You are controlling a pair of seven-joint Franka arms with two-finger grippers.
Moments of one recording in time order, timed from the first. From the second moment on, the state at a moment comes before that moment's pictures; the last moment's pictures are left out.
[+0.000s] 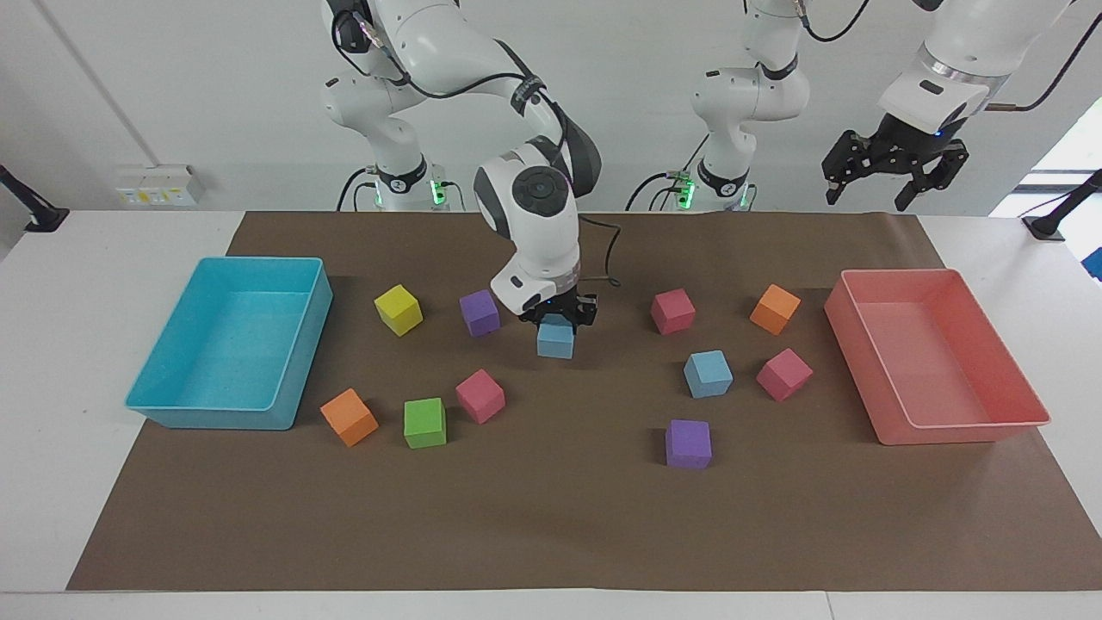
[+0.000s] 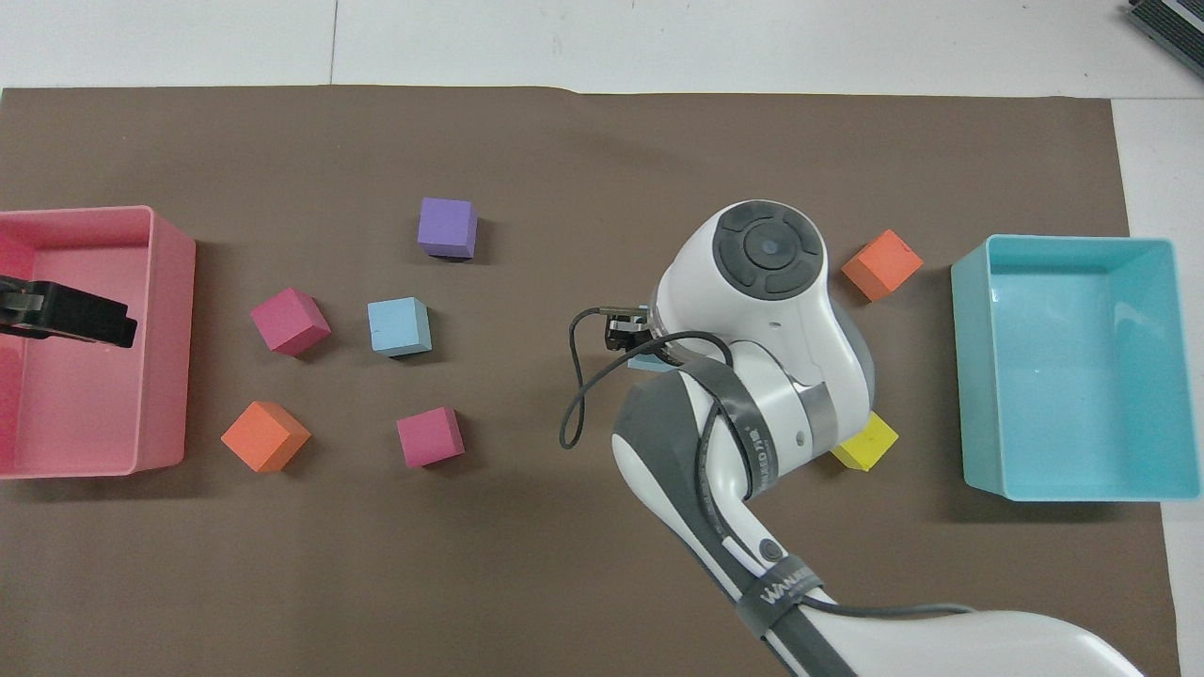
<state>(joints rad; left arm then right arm) -0.07 -0.02 -0.03 -1.45 -0.01 1.41 0.07 0.60 0.45 -0.03 -1.58 0.13 2.01 0.63</state>
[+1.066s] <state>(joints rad) -0.07 -0.02 -0.03 -1.45 -0.01 1.43 0.07 0.62 0.53 -0.01 -1.61 0.10 2.11 0.52</state>
